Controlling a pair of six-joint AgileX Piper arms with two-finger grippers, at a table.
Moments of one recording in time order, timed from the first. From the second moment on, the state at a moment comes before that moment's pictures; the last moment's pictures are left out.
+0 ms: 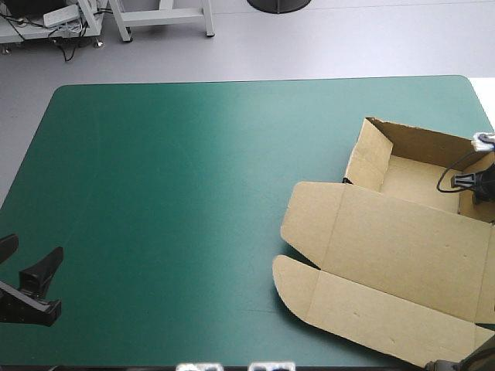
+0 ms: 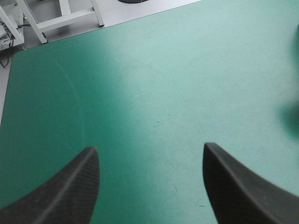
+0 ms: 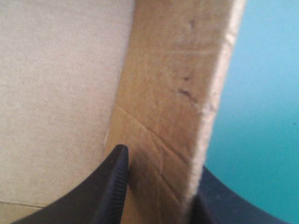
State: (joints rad) left arm -0.30 0.52 -1.22 0.05 1.25 0.10; right arm -0.46 1.73 -1.37 0.03 0.99 -0.29
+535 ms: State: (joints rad) left arm -0.30 0.52 -1.22 0.06 1.25 0.10; right arm -0.46 1.58 -1.45 0.21 1.01 -0.30
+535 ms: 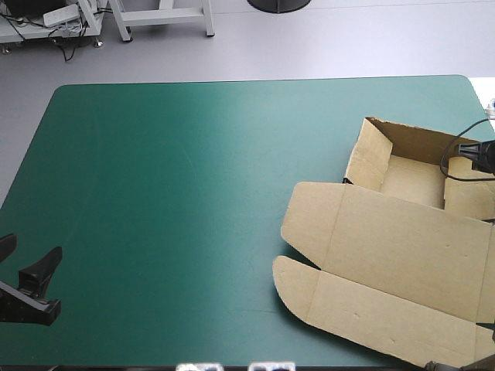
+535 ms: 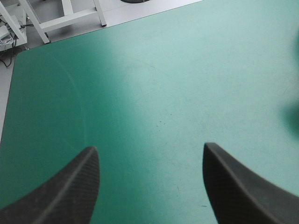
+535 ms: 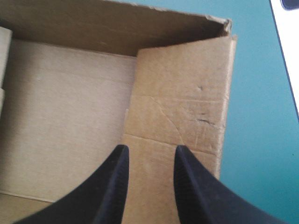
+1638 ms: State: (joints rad) left arm -0.30 0.31 -0.91 0.09 1.24 0.07; right arm -0.20 0.30 -0.93 0.26 1.09 -0.25
